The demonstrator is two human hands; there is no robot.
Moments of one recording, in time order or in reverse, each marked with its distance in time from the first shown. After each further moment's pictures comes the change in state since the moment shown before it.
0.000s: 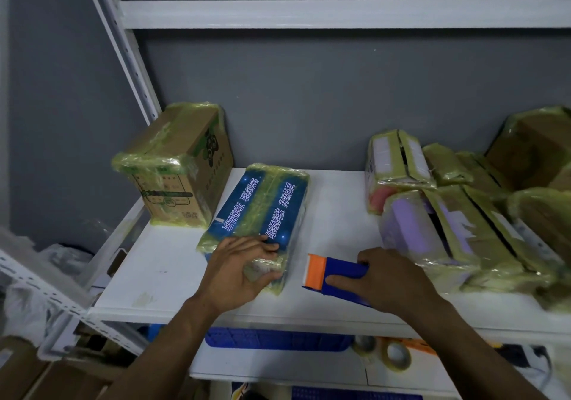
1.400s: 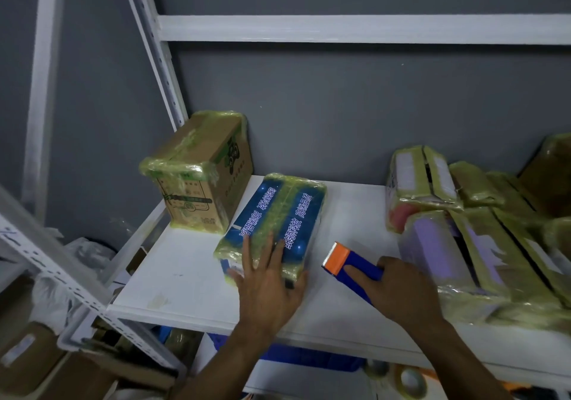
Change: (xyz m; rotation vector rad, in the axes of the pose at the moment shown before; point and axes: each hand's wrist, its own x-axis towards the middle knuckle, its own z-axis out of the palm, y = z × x) left_hand 0.006 0.048 0.040 0.322 -0.004 -0.569; right_hand 0.035 0.011 0.027 0.054 0.229 0.057
